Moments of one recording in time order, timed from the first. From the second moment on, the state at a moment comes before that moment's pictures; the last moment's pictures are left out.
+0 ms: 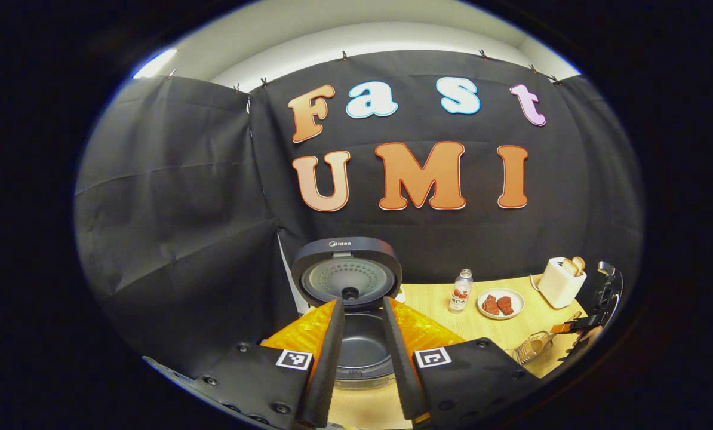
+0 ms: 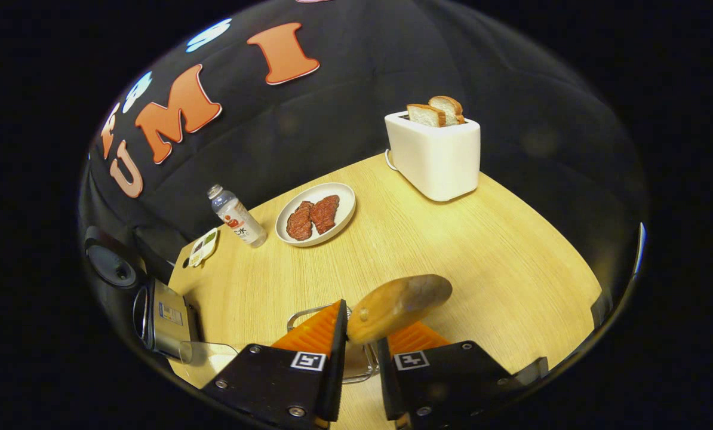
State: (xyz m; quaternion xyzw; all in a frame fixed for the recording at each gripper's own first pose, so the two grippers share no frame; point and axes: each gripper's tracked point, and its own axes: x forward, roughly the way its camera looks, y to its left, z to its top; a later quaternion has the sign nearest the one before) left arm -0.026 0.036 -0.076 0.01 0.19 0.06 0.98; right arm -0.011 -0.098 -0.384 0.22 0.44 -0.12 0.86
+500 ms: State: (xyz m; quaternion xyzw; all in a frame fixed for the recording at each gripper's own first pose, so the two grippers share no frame) left arm -0.024 0.052 -0.103 -0.01 0.21 0.05 0.98; right arm -0.014 -0.091 -0.327 0.26 0.41 -0.14 0.86
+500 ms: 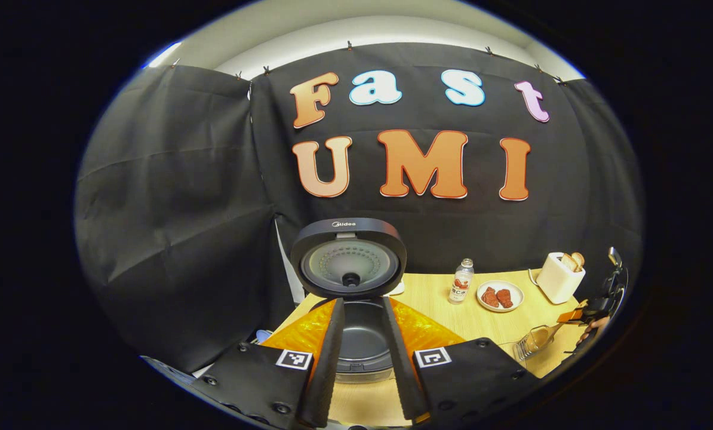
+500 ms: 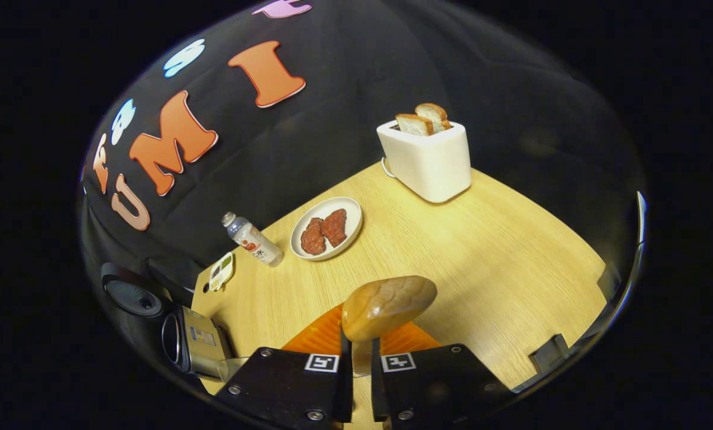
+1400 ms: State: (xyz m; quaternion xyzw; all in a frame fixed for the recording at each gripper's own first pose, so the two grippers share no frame) left arm -0.022 0.105 -0.114 0.03 0.19 0.06 0.98; right arm -0.037 0.062 -0.263 0.11 0.40 0.06 0.91
